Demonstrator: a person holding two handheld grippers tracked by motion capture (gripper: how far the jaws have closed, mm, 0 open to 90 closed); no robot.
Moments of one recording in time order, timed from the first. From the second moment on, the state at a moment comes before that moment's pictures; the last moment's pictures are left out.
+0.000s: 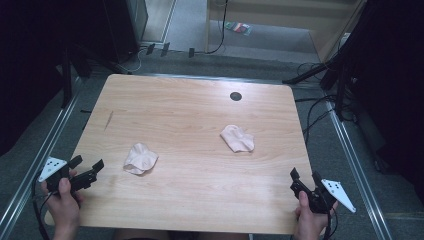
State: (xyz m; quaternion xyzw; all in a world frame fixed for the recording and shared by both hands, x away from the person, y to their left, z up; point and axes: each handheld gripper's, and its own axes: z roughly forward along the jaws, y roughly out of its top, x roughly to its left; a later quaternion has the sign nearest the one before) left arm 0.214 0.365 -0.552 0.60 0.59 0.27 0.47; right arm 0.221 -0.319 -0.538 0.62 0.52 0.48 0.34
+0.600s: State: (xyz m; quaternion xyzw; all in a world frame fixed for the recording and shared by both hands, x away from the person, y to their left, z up) left arm 0.224 0.357 -0.548 0.61 0.59 0.27 0.46; right arm 0.231 -0.324 -0.541 0.64 0.51 0.47 0.32
